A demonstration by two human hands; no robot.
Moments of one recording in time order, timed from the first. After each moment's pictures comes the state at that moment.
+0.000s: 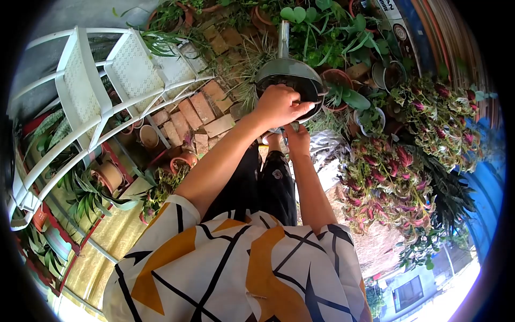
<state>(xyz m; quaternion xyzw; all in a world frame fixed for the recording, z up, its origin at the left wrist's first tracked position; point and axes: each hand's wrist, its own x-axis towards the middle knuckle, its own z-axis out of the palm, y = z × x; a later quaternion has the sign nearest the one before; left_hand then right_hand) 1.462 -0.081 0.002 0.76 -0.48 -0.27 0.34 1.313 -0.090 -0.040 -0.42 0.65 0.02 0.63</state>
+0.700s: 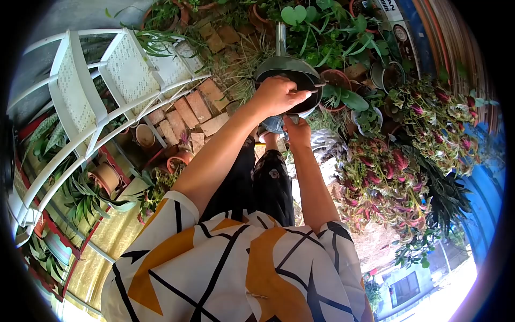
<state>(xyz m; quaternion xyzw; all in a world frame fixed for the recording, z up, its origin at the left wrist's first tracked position) 1.490 -0.097 -0.012 0.77 -0.44 -0.35 0.32 1.338 -0.112 -0.045 -0.43 0.66 0.08 0.61</state>
